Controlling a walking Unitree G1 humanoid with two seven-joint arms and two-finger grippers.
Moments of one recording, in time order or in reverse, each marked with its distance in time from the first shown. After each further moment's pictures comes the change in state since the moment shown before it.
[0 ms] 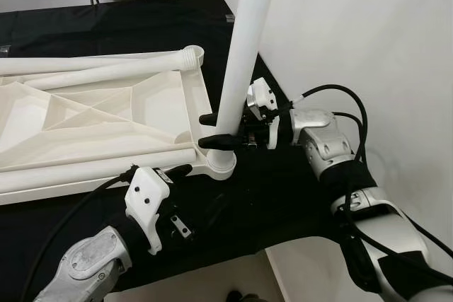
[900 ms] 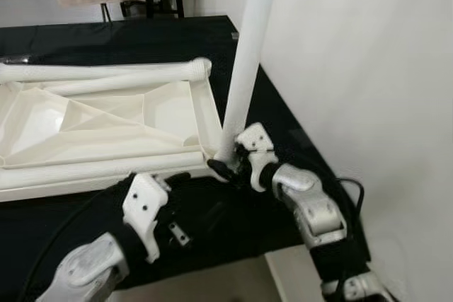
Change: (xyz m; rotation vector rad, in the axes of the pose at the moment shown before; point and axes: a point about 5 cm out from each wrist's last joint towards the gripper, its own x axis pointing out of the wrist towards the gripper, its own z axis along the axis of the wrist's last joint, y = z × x) left arm -0.001 -0.002 -0.001 -0.007 0.004 -0.013; right arm 0.011 0.034 -0.040 0.148 0.188 -0.591
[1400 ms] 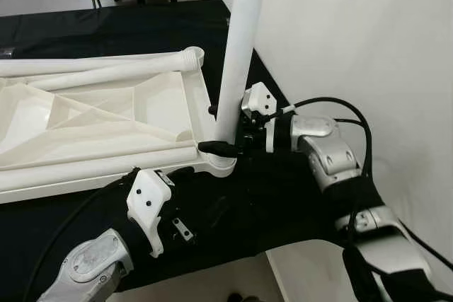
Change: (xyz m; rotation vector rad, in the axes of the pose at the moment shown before) left arm 0.002 -0.001 0.000 0.000 -0.004 0.001; right arm -0.002 -0.031 0.047 -0.179 -0.104 0.481
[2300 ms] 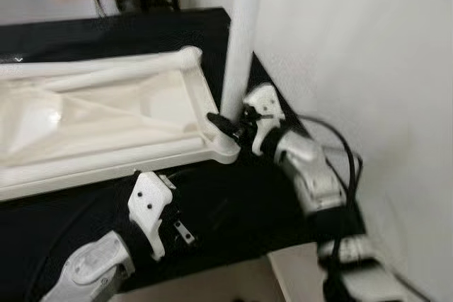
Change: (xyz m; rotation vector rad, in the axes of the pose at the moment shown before) left arm -0.001 0.001 0.000 0.000 0.002 0.003; right arm 0.015 0.041 -0.029 0.147 -0.079 -0.743
